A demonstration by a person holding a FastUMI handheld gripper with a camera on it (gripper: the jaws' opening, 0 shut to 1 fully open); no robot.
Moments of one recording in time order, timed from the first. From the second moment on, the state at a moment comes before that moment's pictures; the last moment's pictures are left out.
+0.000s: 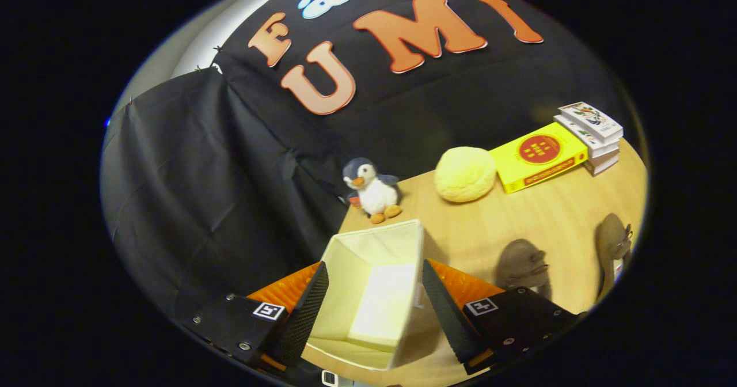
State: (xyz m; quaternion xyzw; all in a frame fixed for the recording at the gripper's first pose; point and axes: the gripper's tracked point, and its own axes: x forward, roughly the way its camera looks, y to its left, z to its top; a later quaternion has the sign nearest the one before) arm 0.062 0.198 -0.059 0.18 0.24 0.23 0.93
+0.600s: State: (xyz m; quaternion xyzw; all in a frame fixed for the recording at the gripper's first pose) arm 0.073 0.026 -0.146 0.06 0.26 0.08 0.96
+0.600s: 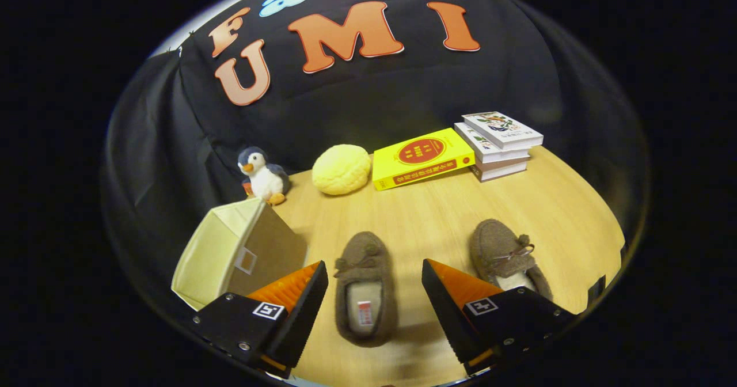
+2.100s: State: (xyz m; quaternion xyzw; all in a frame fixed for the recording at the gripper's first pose) arm 0.108 0.053 -0.218 -0.01 0.32 0.05 0.95
